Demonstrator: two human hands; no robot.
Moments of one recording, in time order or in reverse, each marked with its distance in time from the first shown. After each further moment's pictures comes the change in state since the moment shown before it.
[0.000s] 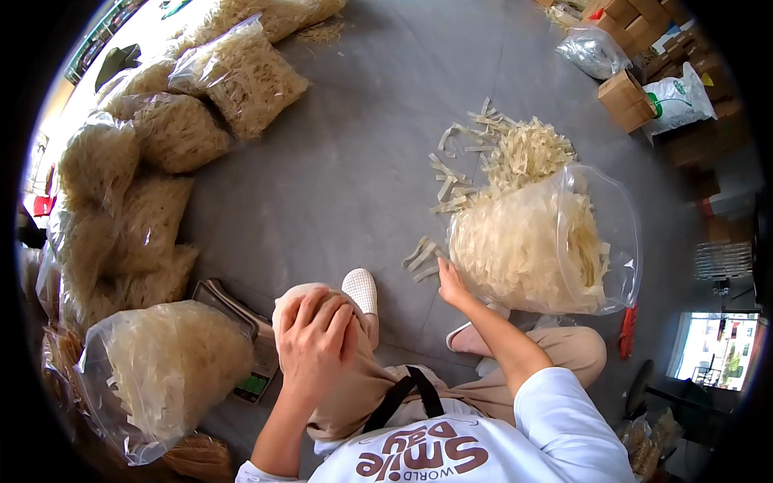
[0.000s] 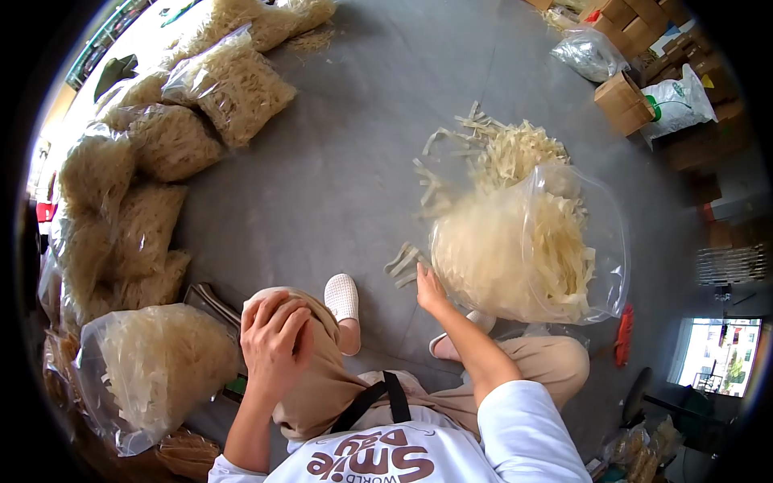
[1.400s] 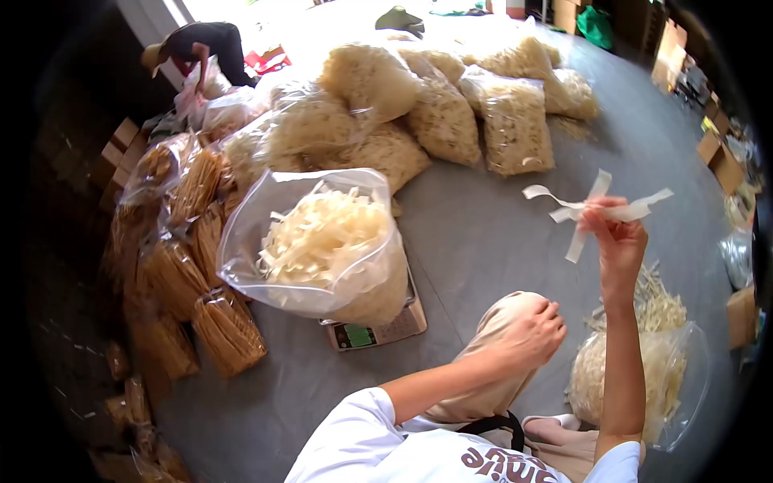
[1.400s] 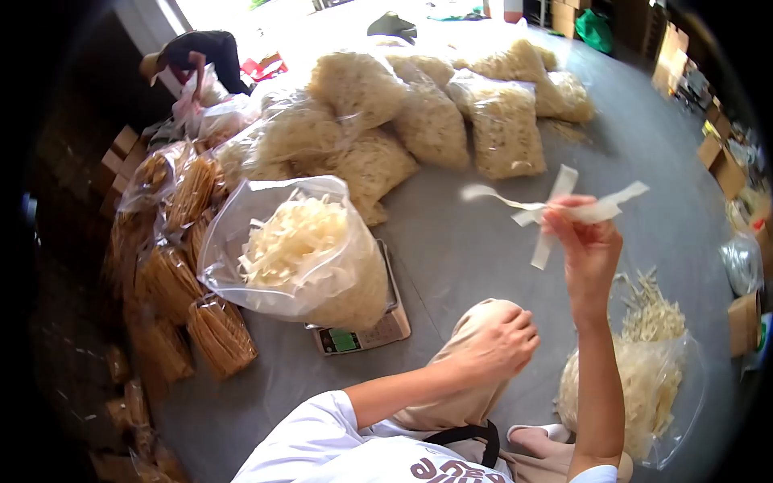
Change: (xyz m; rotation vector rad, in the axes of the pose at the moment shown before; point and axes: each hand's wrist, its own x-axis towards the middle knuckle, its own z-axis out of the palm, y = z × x) left_hand -0.019 0.002 0.015 0.128 0.016 0.052; right_hand -0.143 -0.351 -0.270 1.034 0.302 -1.114
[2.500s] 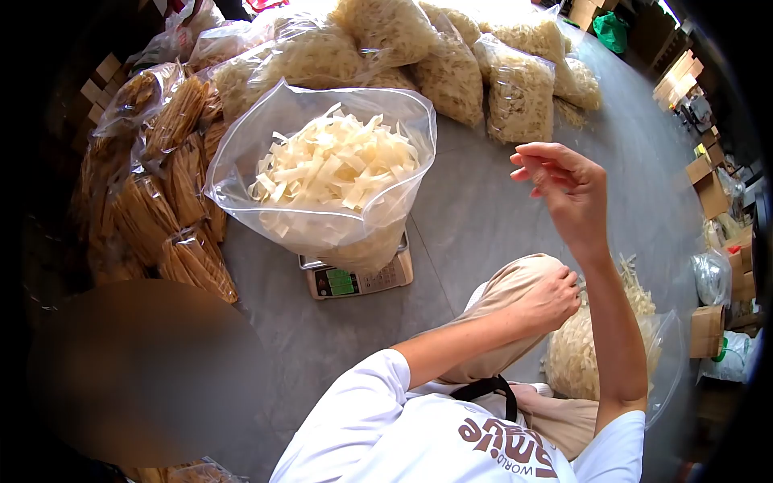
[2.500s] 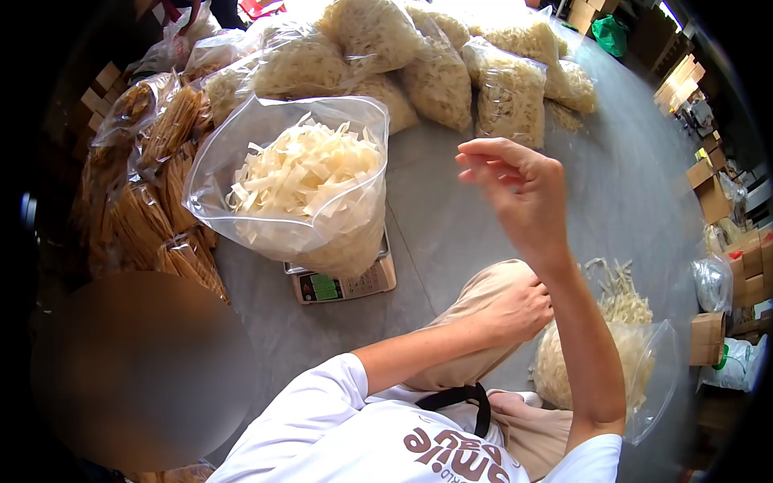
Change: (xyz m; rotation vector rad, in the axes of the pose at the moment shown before) left_hand 0.002 0.009 0.024 -0.083 0.193 0.104; right_hand -0.018 -0.051 0.111 -0.154 -0.440 -0.006
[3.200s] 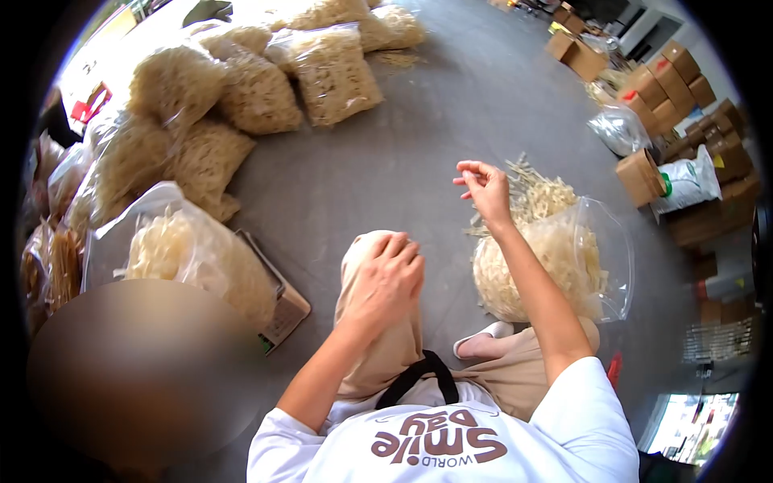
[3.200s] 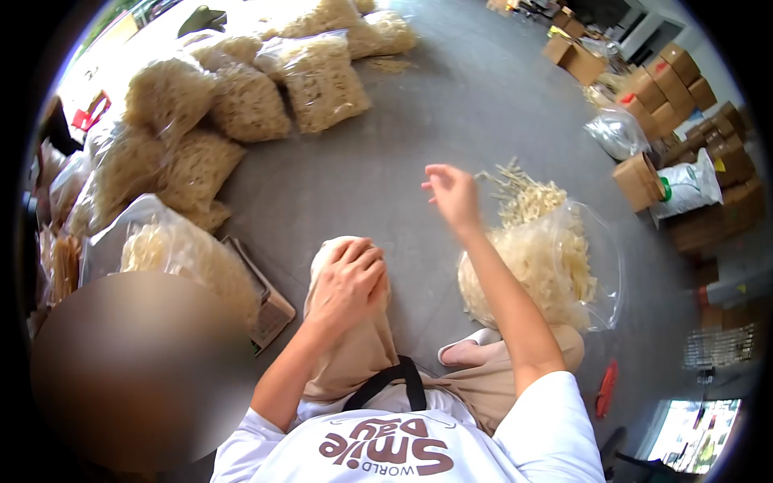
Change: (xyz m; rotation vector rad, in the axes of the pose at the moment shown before) left_hand -0.005 -0.019 -0.036 -0.048 -0.053 -0.082; right_hand -0.125 0.188 -0.153 -0.120 0.569 0.471
